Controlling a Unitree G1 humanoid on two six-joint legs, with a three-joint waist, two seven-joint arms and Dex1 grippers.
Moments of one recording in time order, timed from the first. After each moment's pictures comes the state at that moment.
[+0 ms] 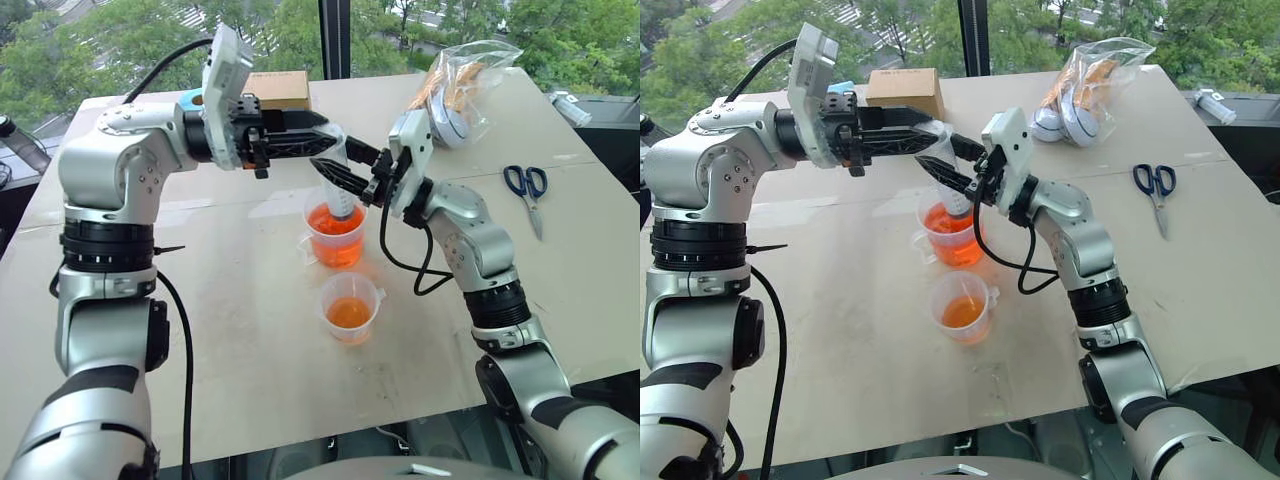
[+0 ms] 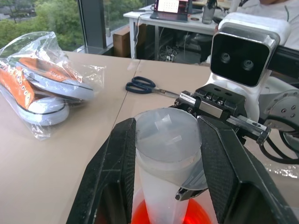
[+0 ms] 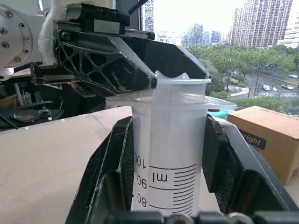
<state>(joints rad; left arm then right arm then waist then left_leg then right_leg) -1.01 0.71 0.02 0.17 -0.56 0.72 -1.21 -0.77 -0.07 0.12 0.08 0.35 0.29 0.75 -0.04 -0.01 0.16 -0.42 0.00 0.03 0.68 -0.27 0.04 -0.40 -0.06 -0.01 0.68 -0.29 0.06</state>
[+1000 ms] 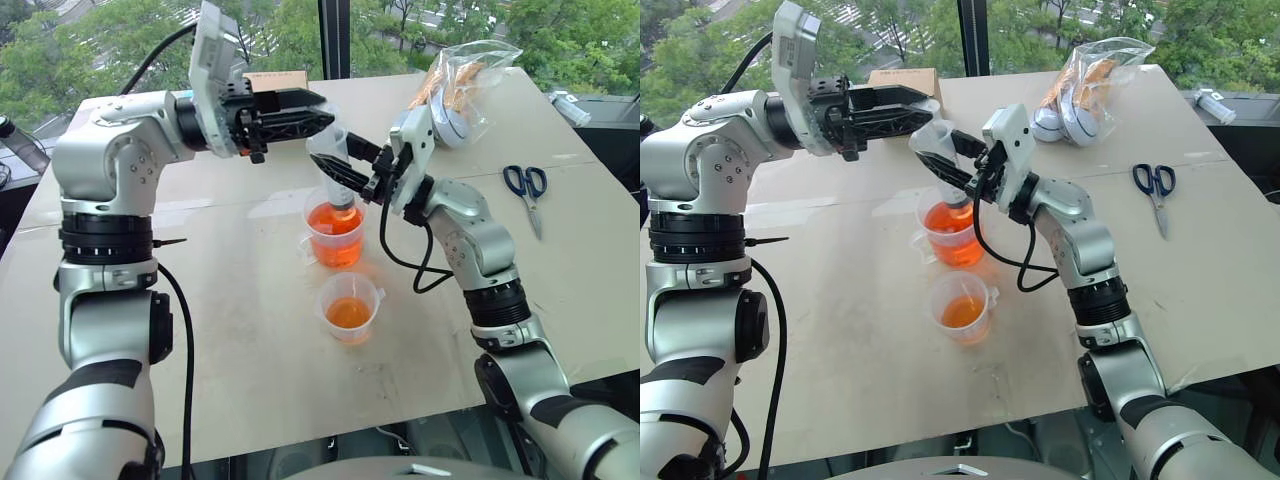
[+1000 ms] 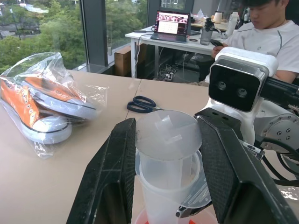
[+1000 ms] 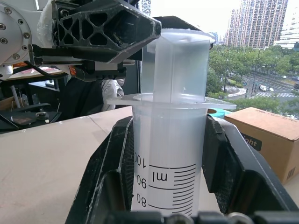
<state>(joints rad) -1.04 0.70 0.06 0.21 -0.60 0.72 -1.20 -0.78 -0.06 0.12 0.08 0.35 0.30 0.75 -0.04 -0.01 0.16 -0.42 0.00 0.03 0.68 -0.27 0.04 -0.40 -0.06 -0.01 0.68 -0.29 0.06</state>
